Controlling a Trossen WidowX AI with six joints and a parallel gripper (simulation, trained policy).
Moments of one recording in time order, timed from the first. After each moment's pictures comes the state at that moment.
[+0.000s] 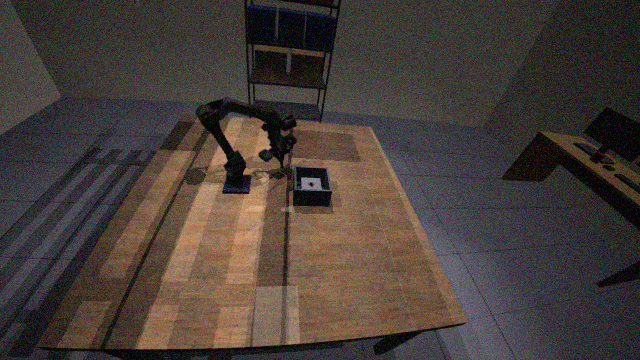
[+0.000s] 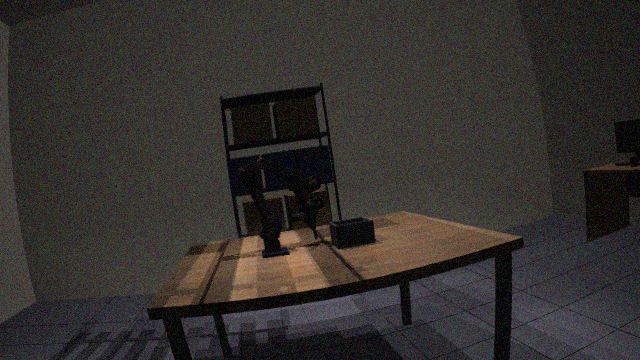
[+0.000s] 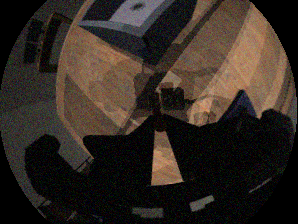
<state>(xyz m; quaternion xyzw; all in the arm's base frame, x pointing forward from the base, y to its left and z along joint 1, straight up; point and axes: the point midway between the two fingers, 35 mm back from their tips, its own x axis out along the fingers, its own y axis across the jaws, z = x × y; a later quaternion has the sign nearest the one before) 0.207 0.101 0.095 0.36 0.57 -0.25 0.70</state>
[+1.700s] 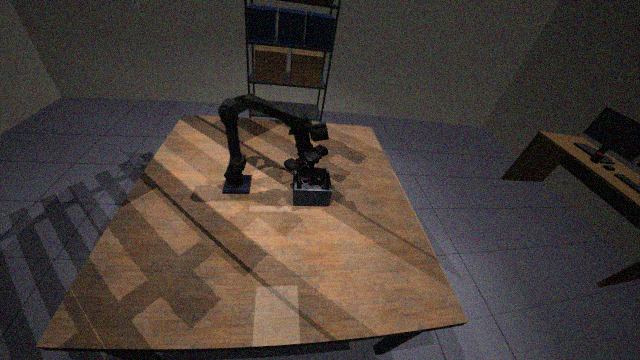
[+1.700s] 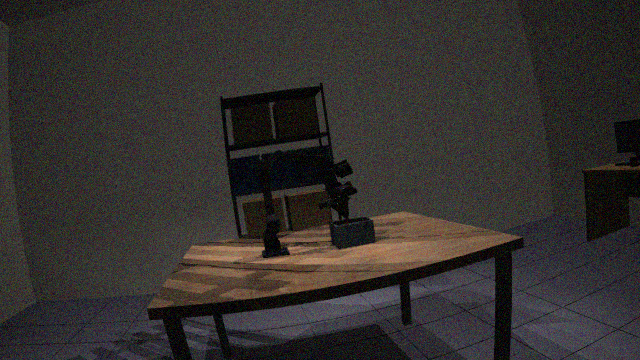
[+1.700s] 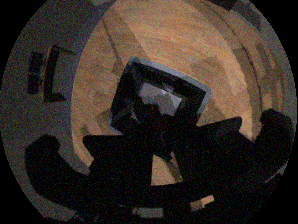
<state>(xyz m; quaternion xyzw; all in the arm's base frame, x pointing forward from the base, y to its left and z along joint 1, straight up) 0.326 -0.046 0.148 0.38 0.48 -0.35 0.71</state>
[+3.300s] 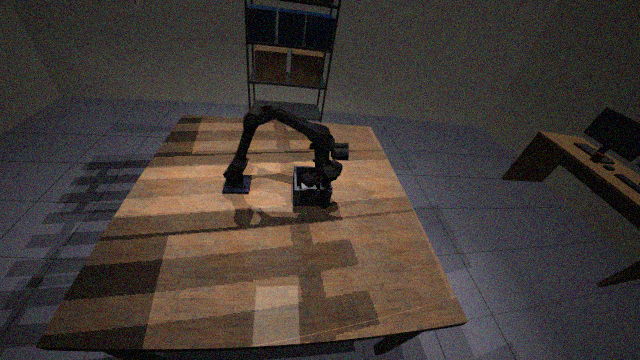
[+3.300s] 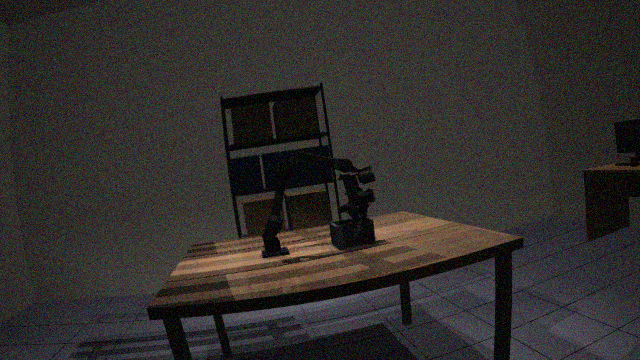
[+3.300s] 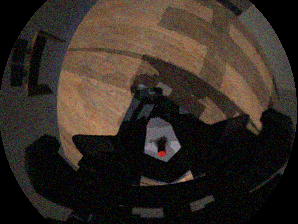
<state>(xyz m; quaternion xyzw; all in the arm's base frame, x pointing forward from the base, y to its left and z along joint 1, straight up) 0.383 -0.099 0.118 0.33 0.55 -0.33 0.69</state>
